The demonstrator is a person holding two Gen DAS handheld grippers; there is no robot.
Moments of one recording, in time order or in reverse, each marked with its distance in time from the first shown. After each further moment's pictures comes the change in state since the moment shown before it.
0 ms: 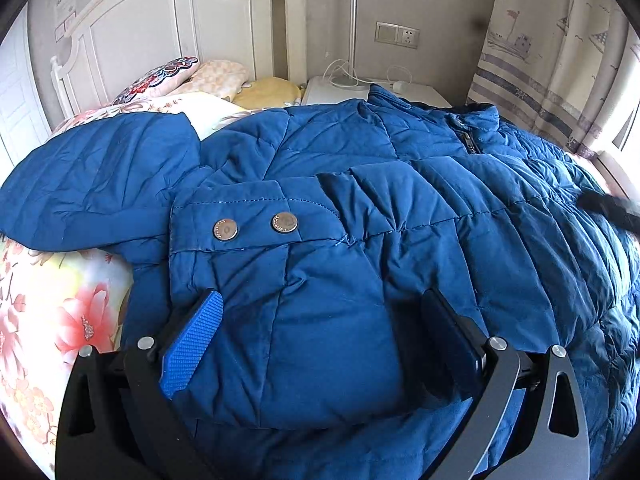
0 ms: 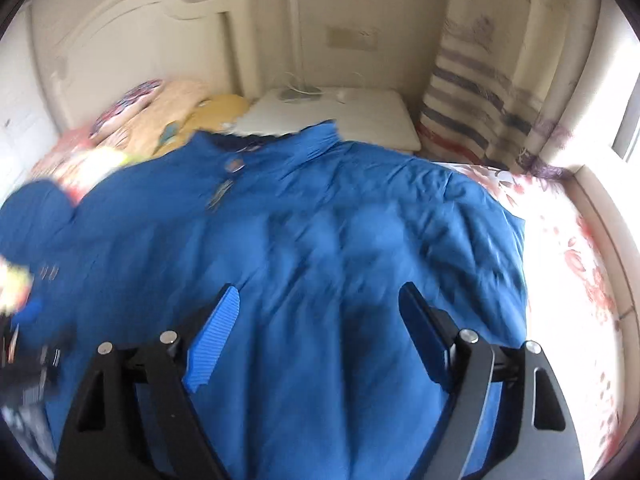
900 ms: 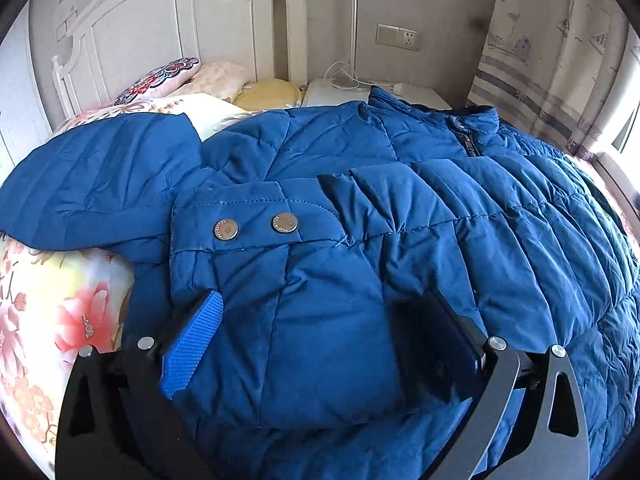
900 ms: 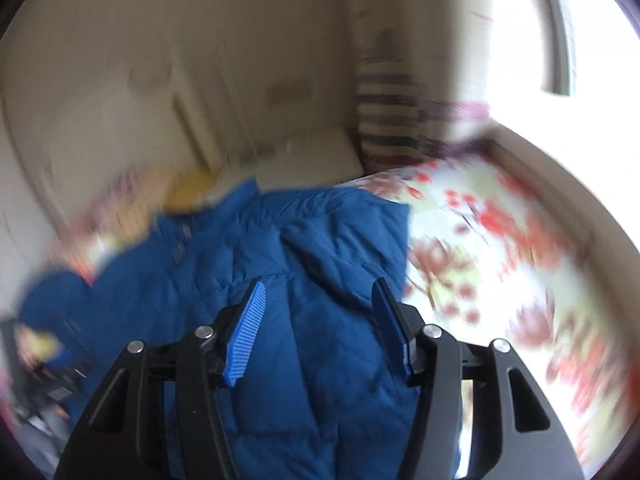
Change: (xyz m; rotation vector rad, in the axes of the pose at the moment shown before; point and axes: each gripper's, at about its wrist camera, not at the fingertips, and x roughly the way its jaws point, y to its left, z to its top) left arm 0.003 0.005 0.001 -0.007 -0.007 -0.006; right arm -0.055 -0.099 -0.023 0.205 -0.147 0.000
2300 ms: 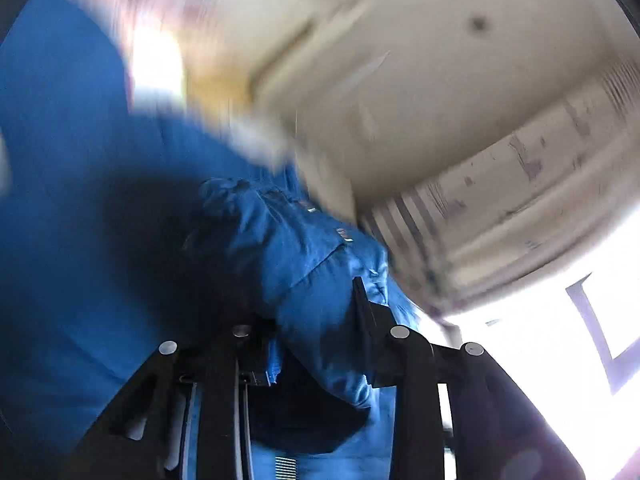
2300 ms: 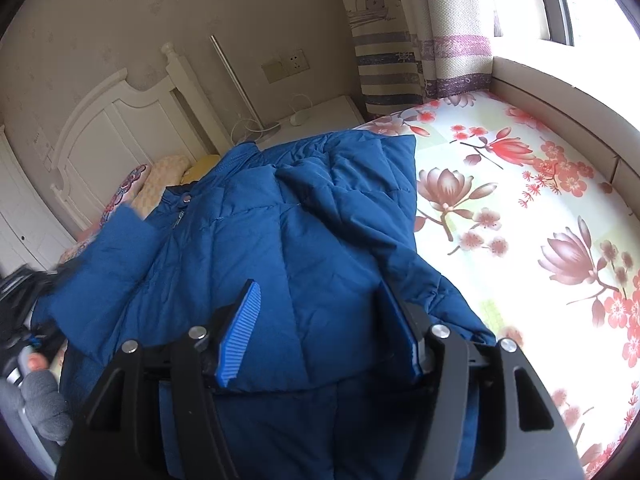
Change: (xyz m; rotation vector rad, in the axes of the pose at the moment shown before) left arm -0.053 -0.010 0.023 -0.539 -0.274 -0.414; right arm 0.013 -0.036 -0.053 0.175 0.033 0.114
